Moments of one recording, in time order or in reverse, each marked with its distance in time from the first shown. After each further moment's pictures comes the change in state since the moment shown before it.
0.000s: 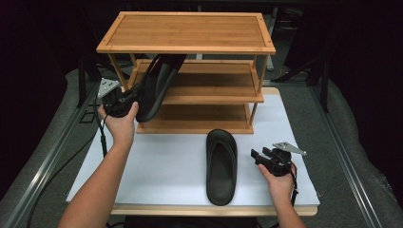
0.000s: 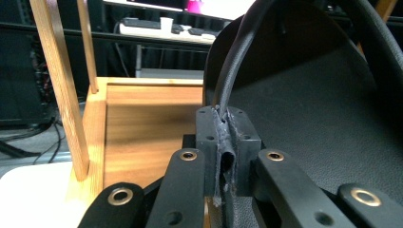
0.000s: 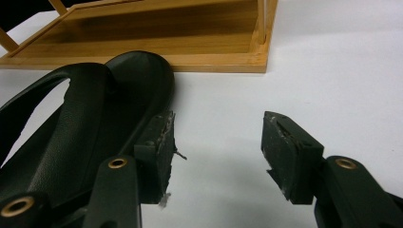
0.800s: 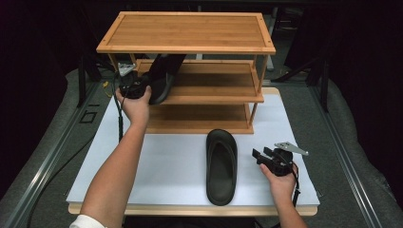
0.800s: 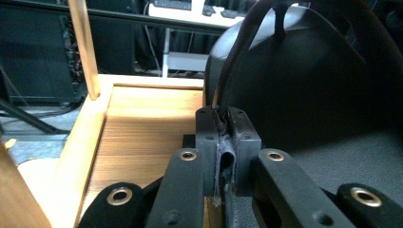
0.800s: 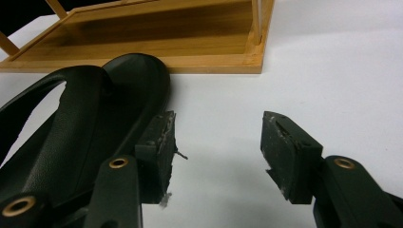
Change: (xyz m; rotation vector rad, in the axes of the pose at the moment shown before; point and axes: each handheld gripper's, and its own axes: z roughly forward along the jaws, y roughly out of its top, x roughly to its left) left arm -0.007 0.013 0.067 0.086 0.133 -0.005; right arm -0.005 -0.001 0.000 -0.012 0.001 0.012
